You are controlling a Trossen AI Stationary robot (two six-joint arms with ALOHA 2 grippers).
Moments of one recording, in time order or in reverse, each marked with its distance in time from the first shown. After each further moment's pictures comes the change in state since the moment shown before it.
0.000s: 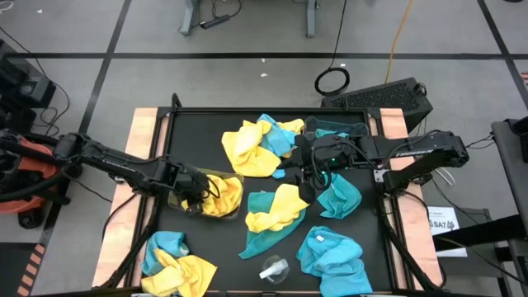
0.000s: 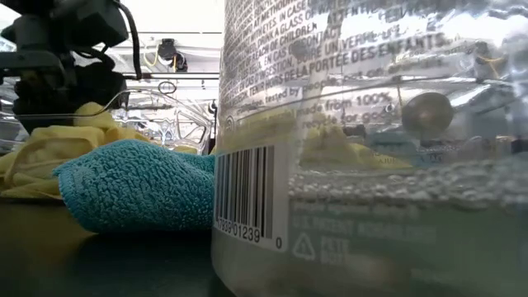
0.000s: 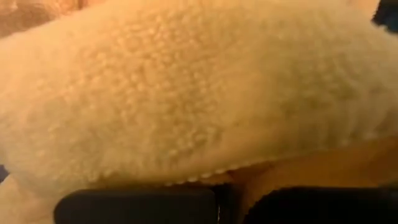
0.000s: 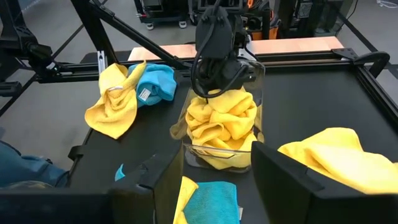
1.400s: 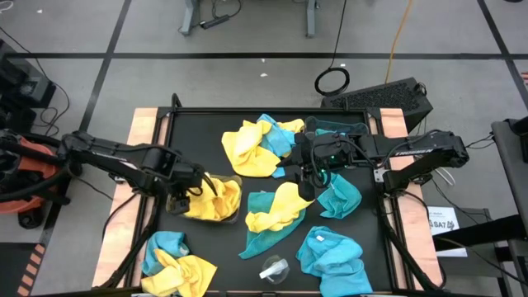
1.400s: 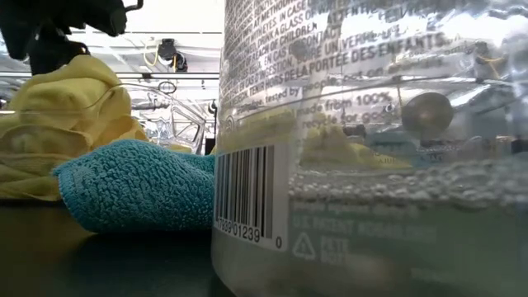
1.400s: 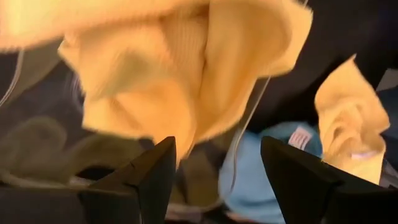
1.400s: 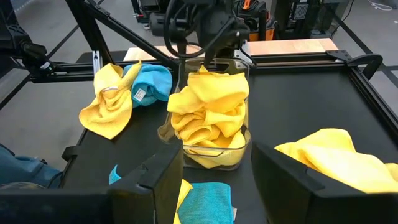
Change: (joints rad) left arm 0.000 0.047 0.531 -0.702 0.134 0.107; right arm -0.015 0.000 0.000 0.002 -0.005 -0.019
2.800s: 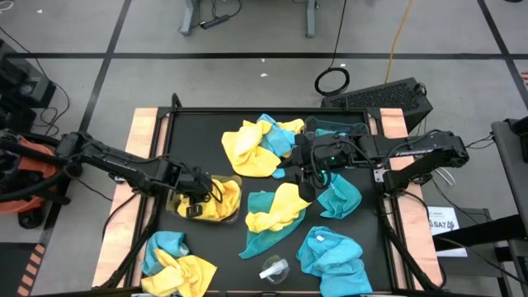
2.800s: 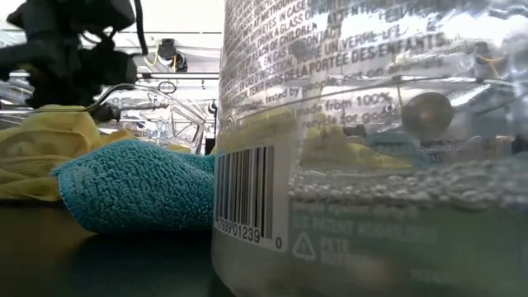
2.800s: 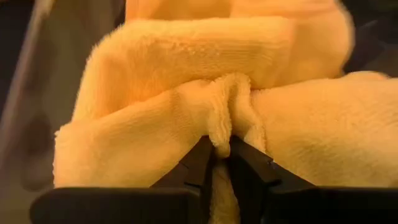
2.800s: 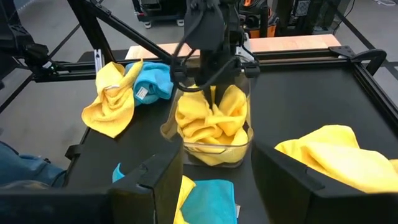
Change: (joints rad) left arm -0.019 -0.034 -0.442 0.661 -0.236 0.128; right arm 0.006 0.000 0.000 -0.012 0.000 0.016
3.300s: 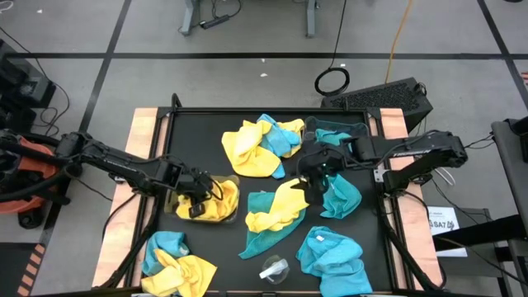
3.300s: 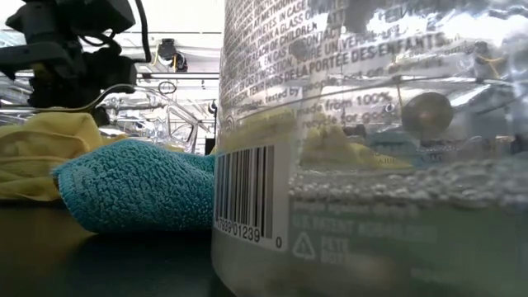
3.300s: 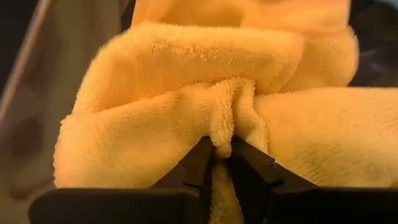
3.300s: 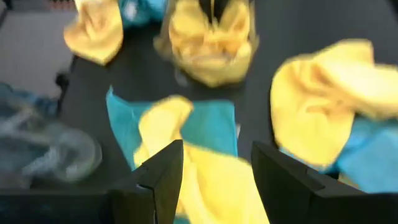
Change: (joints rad) left arm 0.000 0.000 -0.013 0.032 0.006 -0.130; right arm 0.011 0.016 -0.001 -0.299 -0.029 0.017
